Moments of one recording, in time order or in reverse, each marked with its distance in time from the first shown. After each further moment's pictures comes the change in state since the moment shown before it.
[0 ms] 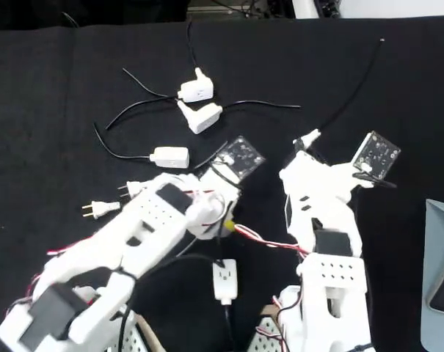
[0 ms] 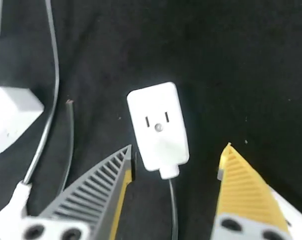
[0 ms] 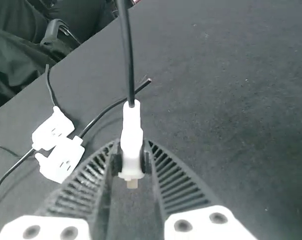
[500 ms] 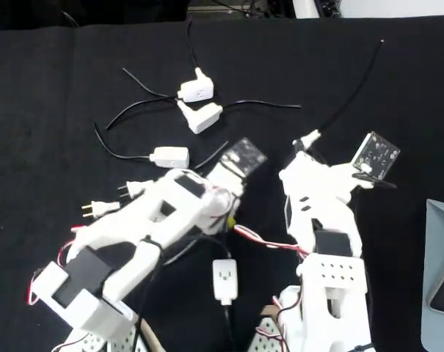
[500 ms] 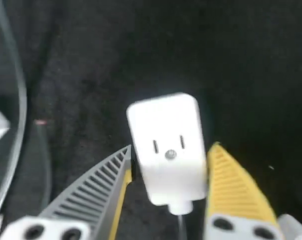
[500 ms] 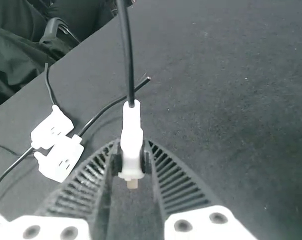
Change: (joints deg) left arm -2.0 17.4 -6.7 -5.0 0.1; right arm 0.0 0.0 0.4 0.0 0.0
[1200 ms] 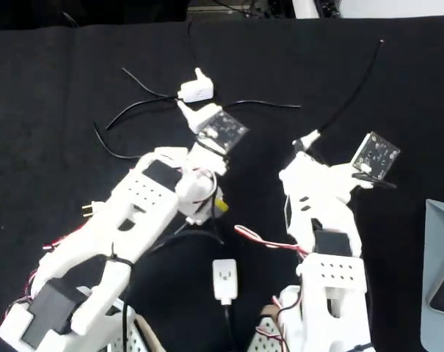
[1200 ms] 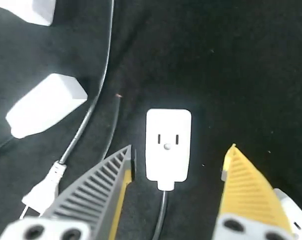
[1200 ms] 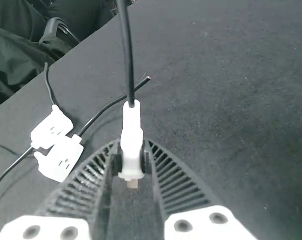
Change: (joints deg) left arm -4.2 -16.4 -2.5 14.6 1.6; right arm 0.0 0.0 0.0 0.0 0.0
